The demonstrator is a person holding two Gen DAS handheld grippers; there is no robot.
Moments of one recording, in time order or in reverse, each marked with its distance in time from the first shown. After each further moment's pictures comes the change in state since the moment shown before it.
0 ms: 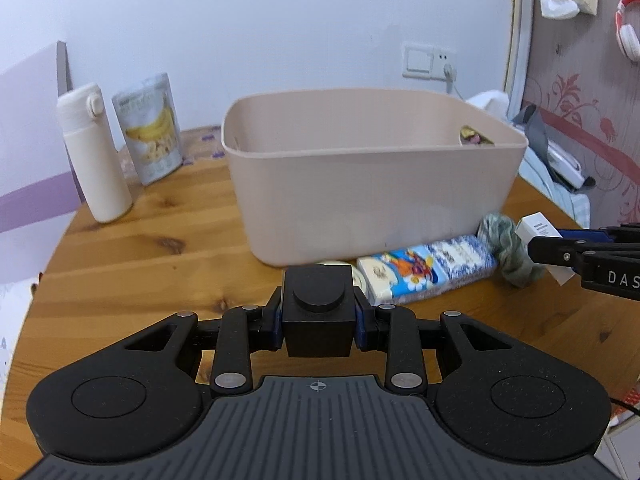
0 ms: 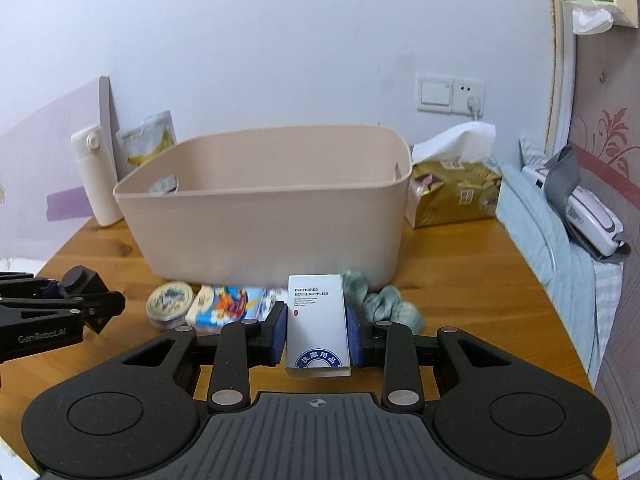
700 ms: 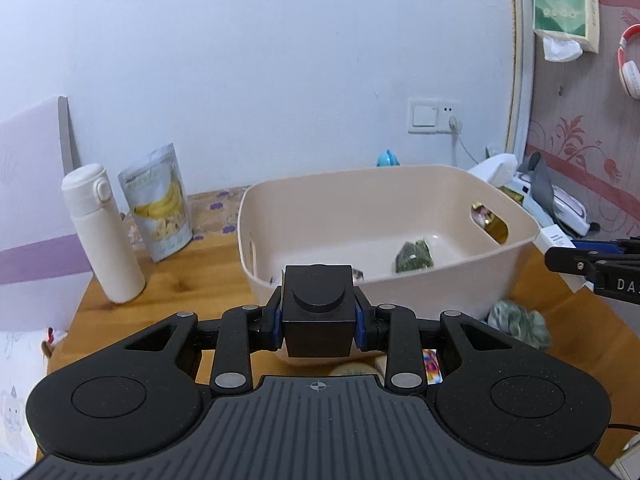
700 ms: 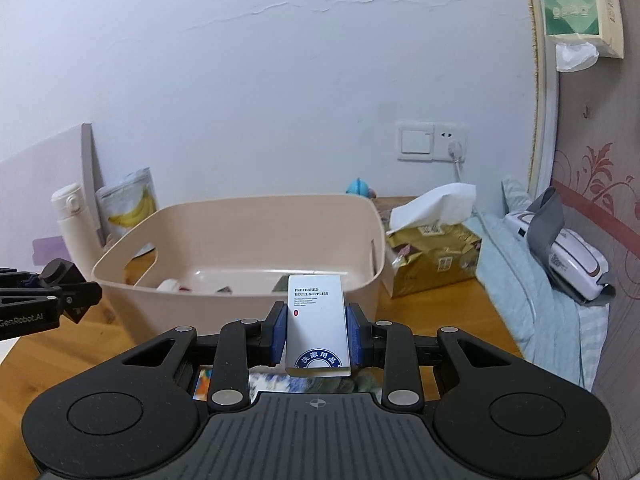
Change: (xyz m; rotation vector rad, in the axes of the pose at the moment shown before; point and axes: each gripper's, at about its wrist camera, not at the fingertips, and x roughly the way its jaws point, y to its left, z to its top) left arm -0.004 0.011 0.064 0.027 -0.121 0.011; right arm -0.002 -0.016 0.052 0.025 -0.107 -0.046
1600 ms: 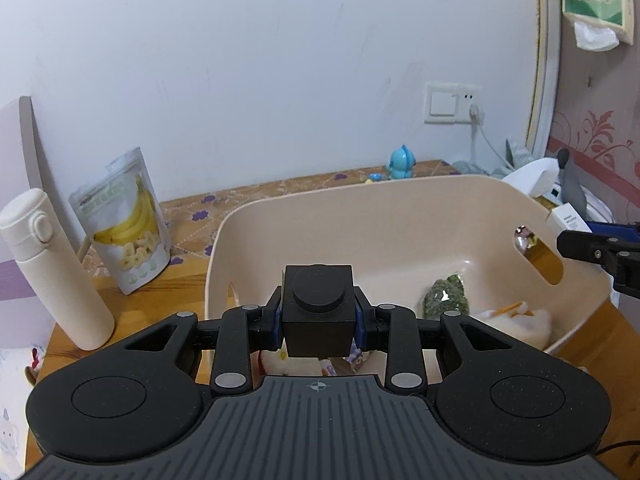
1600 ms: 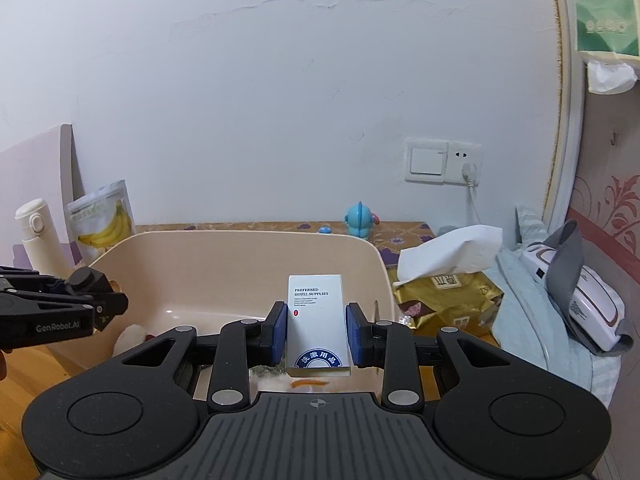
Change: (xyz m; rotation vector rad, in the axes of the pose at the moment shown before) left arm 0.105 0.007 0.048 0.003 0.076 0.000; right arm 0.077 -0.003 0.045 -0.051 -0.003 -0.007
